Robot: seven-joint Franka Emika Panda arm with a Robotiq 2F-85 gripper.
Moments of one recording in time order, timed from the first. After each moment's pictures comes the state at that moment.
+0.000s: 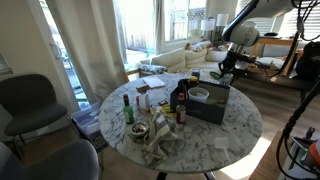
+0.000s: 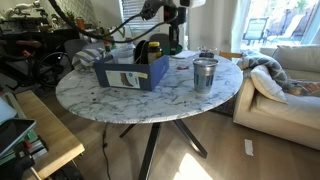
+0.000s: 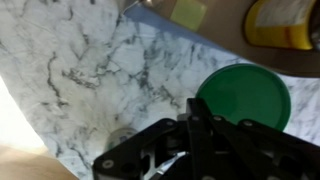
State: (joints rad) arm -0.48 0.38 -0.19 -1.87 0.46 2.23 -0.07
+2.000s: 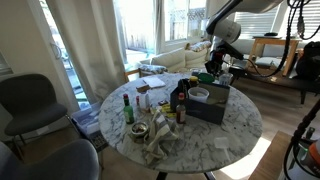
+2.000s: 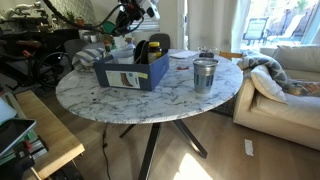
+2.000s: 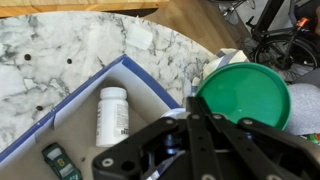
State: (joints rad) arm -0.33 0.38 -0.18 -1.78 0.52 1.36 -0.28
